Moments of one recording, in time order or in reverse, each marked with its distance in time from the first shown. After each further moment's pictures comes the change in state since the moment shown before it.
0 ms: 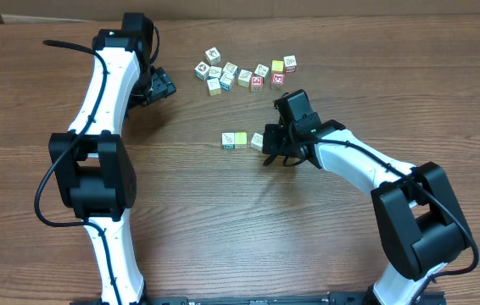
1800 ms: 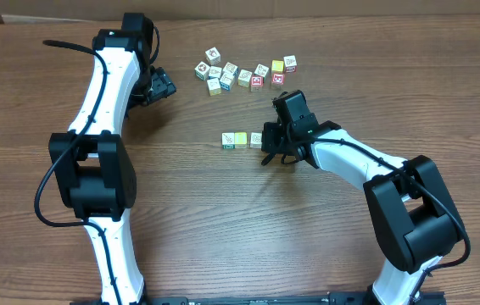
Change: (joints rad) left arm 0.000 0.000 0.000 0.000 0.000 0.000; right arm 0.000 0.045 -0.002 0.080 0.039 0.001
